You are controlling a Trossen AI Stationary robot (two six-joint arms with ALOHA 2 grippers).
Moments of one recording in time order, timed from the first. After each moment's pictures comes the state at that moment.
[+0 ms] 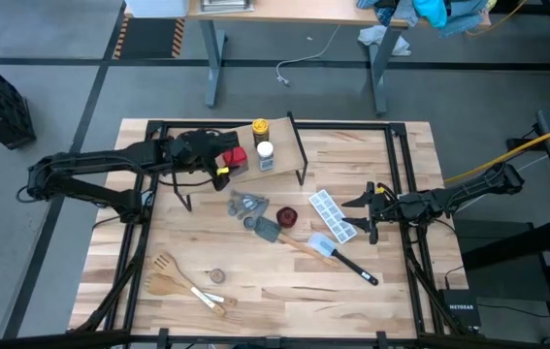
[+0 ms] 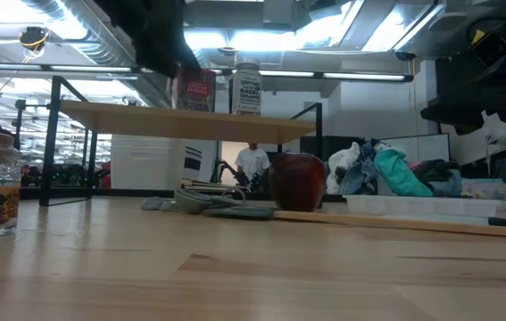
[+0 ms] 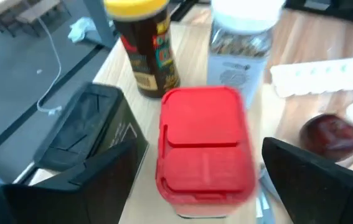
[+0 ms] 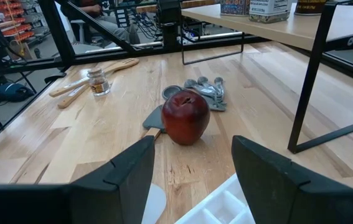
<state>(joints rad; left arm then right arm) 0.23 1.11 0.94 -0.46 -0.27 -0.10 0.33 0.29 0.01 0.07 0.35 0.19</state>
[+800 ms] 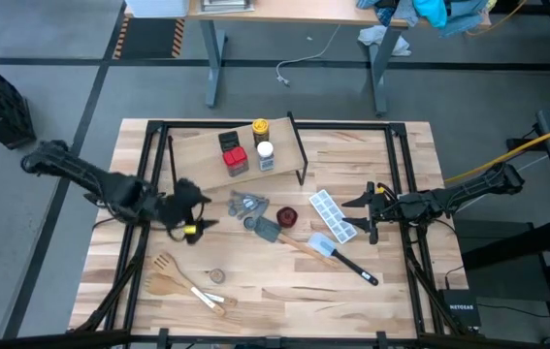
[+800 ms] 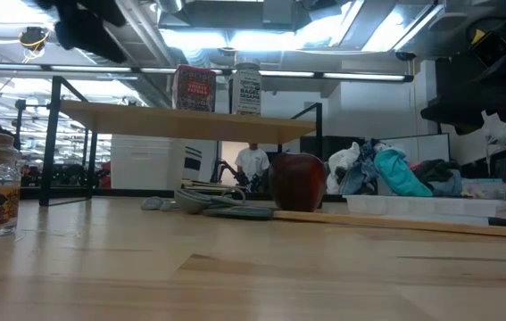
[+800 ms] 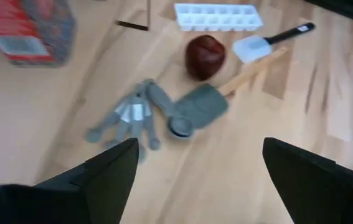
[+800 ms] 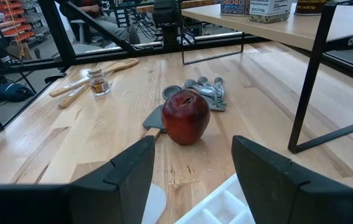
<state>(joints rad) -0.43 0.97 0.86 -0.69 -0.52 -0.70 0.33 0.29 0.01 0.07 0.35 0.19</state>
